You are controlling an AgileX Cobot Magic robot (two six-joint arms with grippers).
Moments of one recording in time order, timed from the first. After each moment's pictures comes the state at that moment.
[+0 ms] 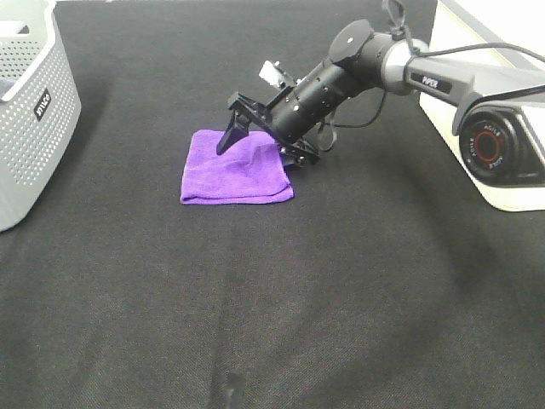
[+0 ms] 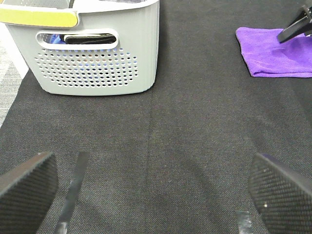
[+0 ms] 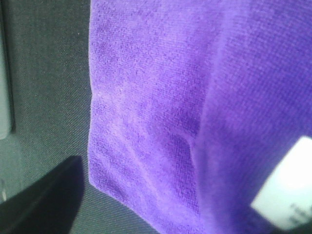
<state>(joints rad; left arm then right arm) -0.01 0.00 -0.49 0.06 1.05 -0.04 0.38 2.74 -2.33 0.71 1.04 -0.02</state>
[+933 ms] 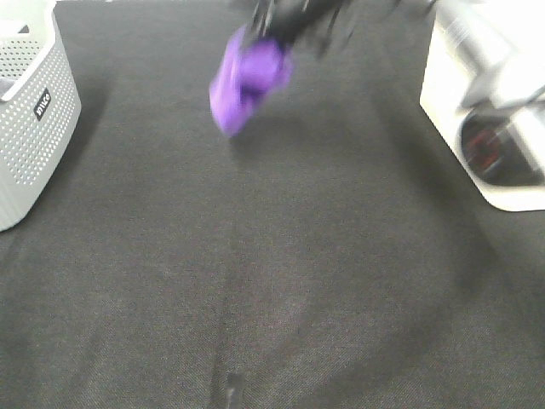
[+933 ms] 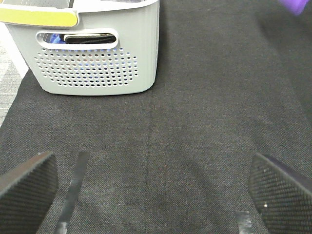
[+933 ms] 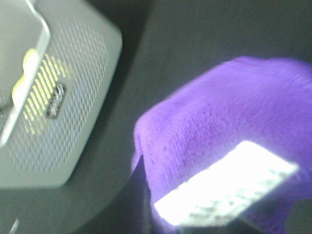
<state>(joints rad) -0.01 0.00 -0.49 0.06 1.05 -0.04 0.31 2.64 -2.96 0.53 1.21 0.06</state>
